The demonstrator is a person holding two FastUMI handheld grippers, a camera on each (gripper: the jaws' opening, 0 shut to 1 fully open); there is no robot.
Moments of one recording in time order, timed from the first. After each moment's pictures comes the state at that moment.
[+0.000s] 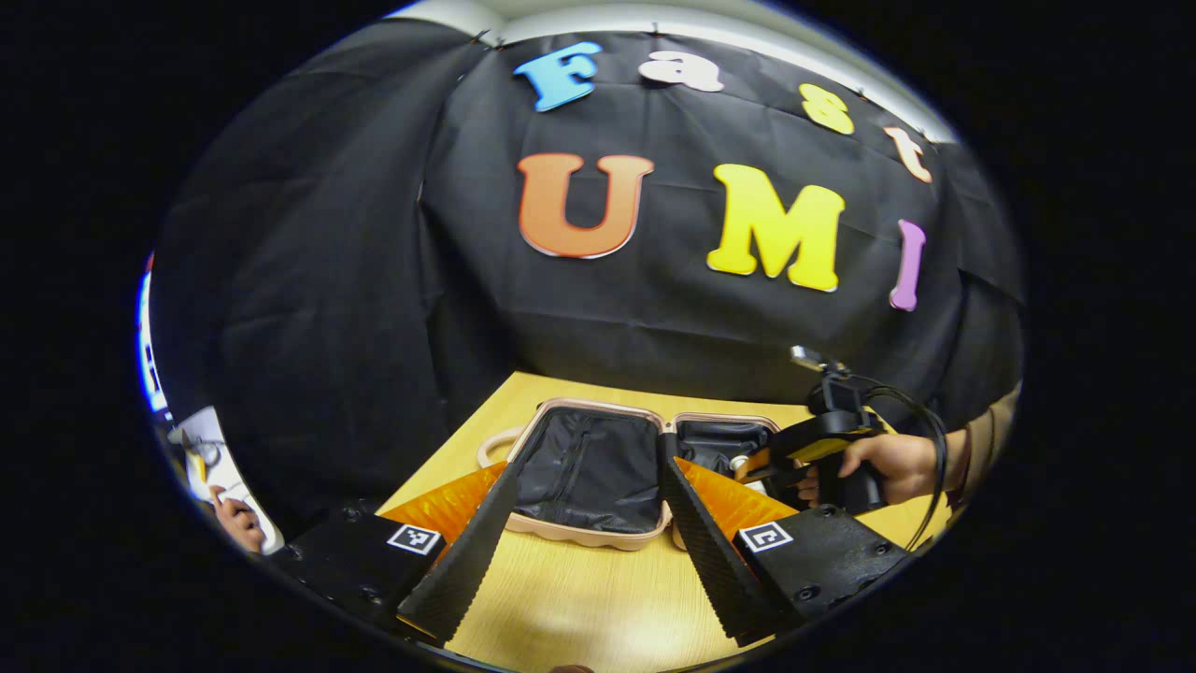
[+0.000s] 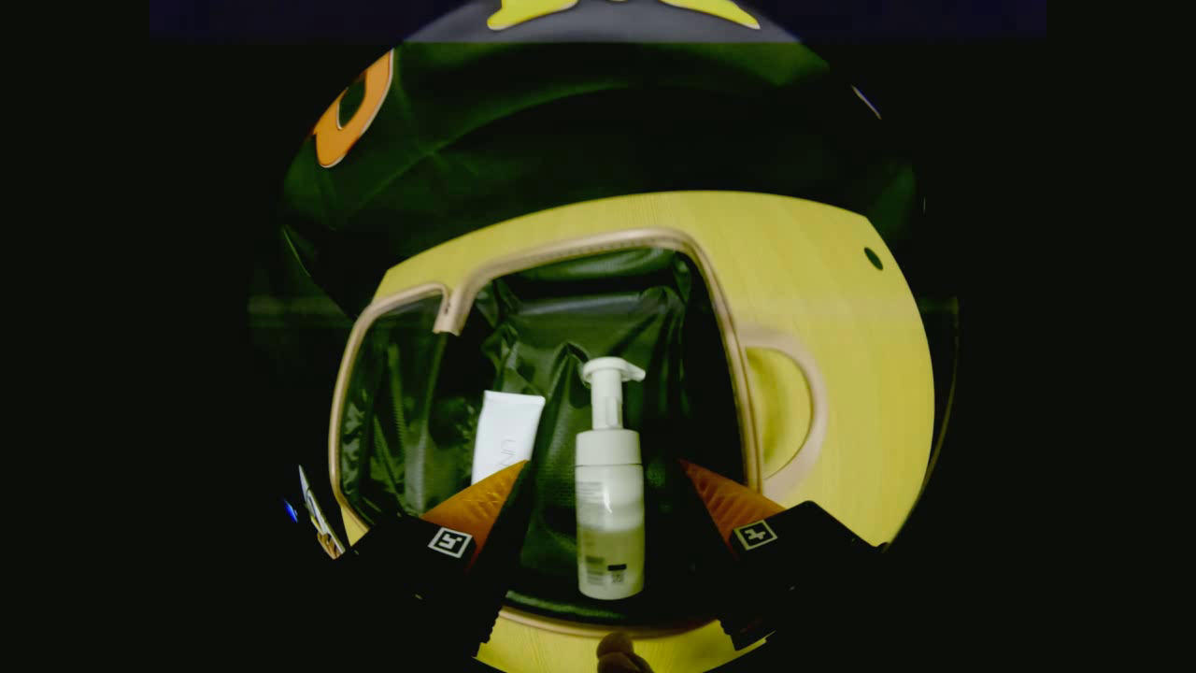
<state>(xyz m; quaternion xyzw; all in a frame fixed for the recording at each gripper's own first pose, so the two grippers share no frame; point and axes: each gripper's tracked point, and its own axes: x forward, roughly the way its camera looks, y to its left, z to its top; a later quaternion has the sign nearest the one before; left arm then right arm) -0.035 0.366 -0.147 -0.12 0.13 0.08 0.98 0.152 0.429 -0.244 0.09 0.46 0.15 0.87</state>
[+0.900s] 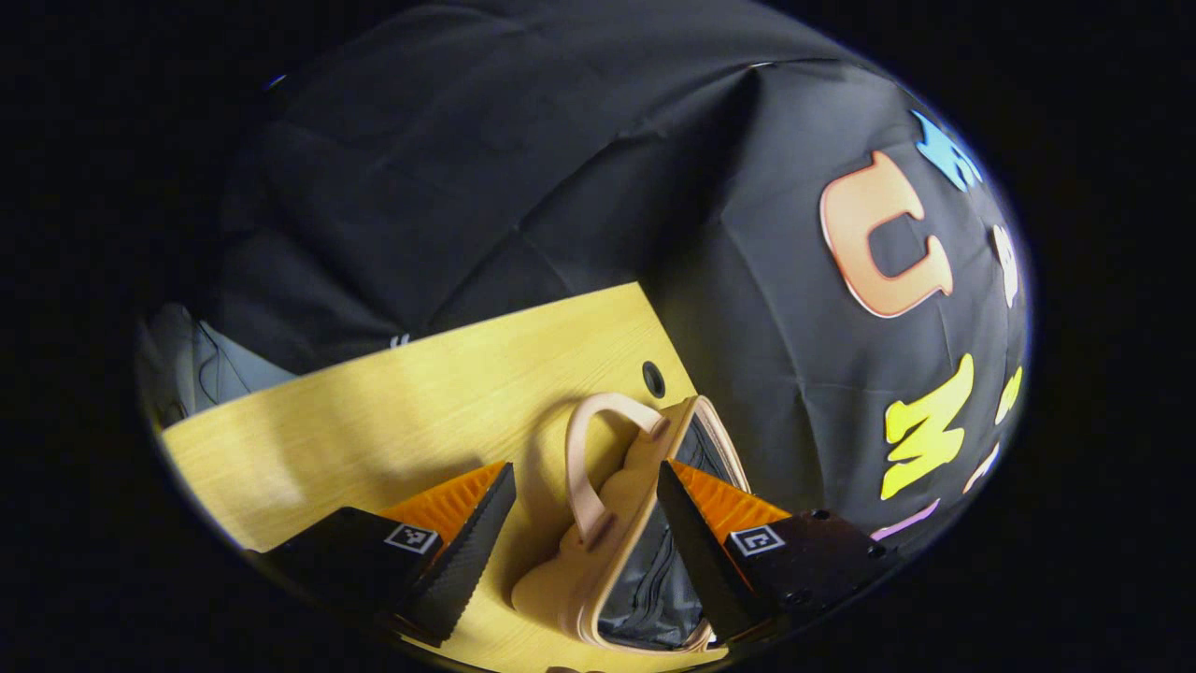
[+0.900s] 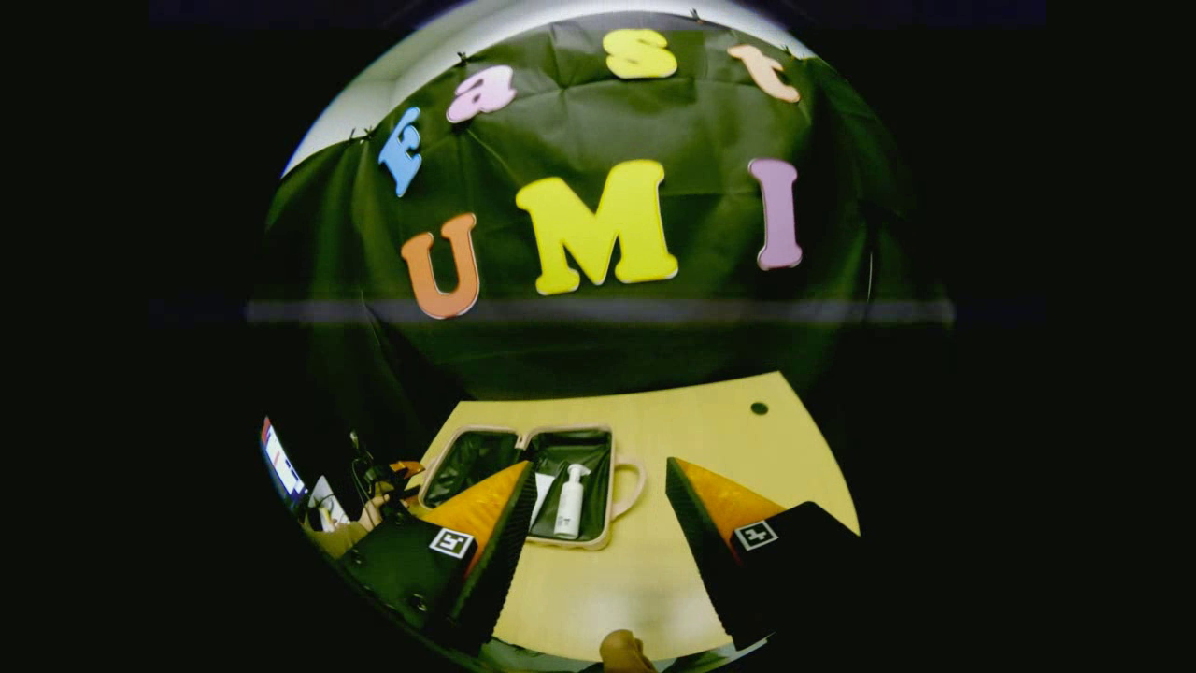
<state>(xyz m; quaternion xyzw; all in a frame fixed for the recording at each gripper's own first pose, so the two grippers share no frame) 0.123 0.510 -0.332 -0.55 0.20 0.12 0.81 -0.038 0.219 0.032 0.10 0.18 0.13 0.97</state>
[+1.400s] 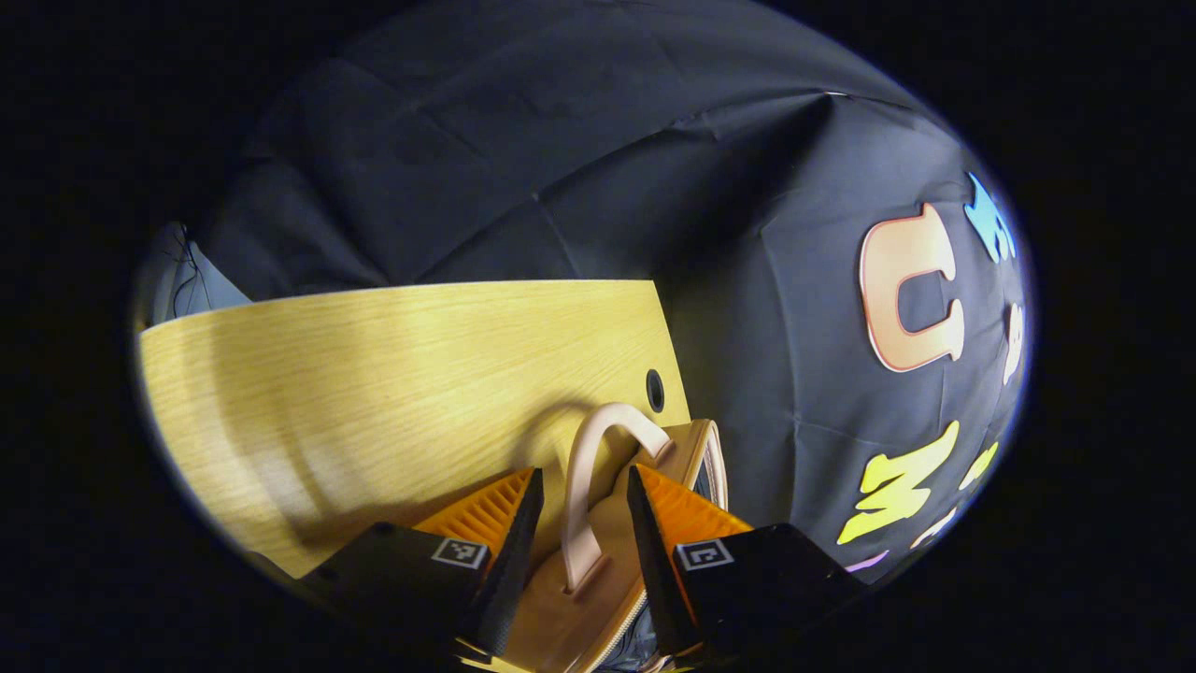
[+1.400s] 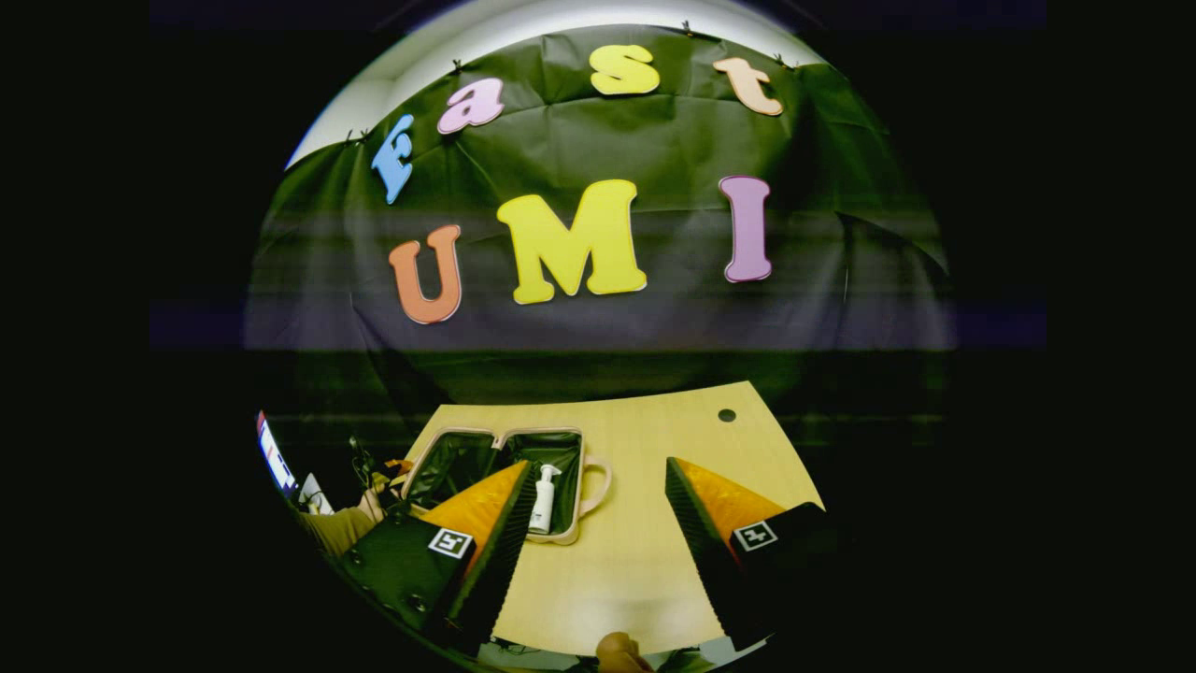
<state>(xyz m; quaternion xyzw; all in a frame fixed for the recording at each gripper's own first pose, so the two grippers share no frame) 0.152 0.505 -0.344 -0.61 0.18 0.11 0.76 -0.056 0.179 0.025 0.09 0.19 0.10 0.97</state>
